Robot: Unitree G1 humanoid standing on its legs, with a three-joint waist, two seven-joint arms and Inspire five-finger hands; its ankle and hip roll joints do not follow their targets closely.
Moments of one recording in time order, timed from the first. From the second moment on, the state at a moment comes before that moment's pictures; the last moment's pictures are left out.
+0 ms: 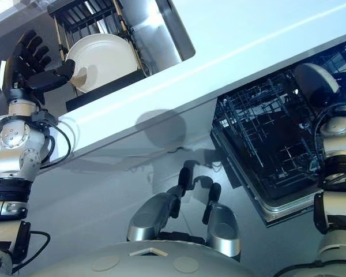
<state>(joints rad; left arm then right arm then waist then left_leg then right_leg) -0.31 0.72 0.09 0.29 -0.59 -0.18 0.16 -0.63 -0.89 0.02 0.93 -0.13 0.13 -0.21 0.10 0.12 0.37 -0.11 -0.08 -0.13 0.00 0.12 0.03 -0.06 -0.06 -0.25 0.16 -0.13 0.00</state>
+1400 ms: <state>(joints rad) -0.26 0.82 0.19 0.31 -0.41 0.00 -0.02 -0.32 -0.73 -0.08 0.29 0.06 0.06 -0.04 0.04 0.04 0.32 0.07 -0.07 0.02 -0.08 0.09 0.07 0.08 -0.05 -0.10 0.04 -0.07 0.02</state>
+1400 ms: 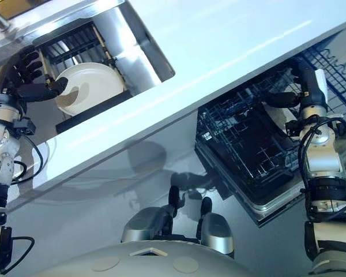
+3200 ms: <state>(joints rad) -0.32 1.03 0.17 0.53 -0.13 0.21 -0.44 -0.09 -0.70 -0.02 0.25 0.10 0.03 0.19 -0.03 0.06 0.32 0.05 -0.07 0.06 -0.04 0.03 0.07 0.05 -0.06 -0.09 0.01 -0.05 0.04</state>
